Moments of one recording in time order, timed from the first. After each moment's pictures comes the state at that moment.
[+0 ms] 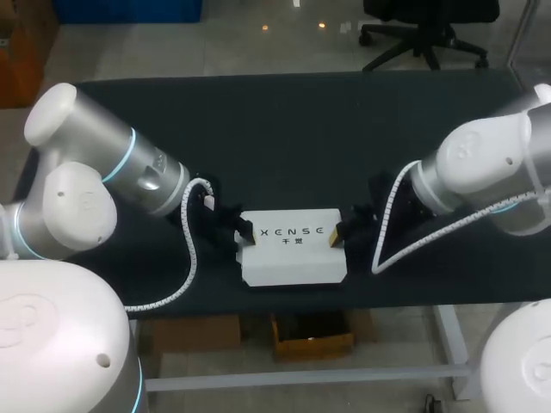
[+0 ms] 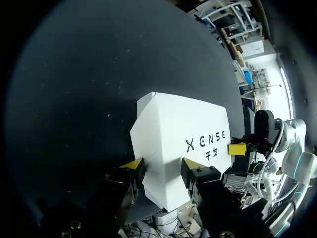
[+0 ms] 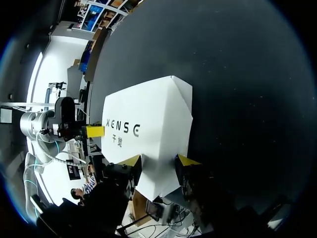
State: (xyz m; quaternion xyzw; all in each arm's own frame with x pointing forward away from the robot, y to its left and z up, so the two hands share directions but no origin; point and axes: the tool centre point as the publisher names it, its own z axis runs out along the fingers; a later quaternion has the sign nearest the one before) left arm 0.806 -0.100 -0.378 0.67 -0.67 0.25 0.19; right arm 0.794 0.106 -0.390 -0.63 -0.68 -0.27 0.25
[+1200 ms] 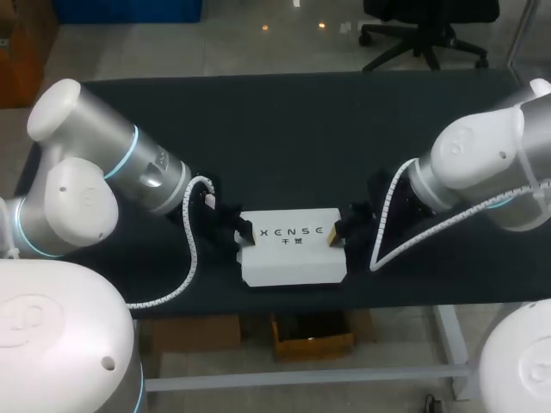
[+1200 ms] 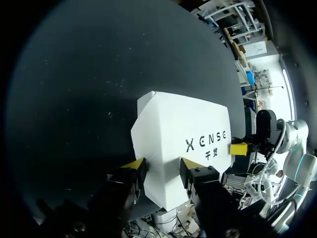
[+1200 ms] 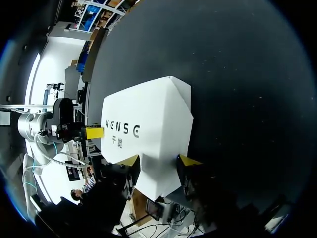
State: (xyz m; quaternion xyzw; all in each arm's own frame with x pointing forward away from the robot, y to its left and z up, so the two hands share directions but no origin) left arm 0.805 -0.100 -0.378 0.67 -0.67 0.24 0.19; right arm 0.796 0.106 -0.388 -0.64 -0.68 -0.26 0.25
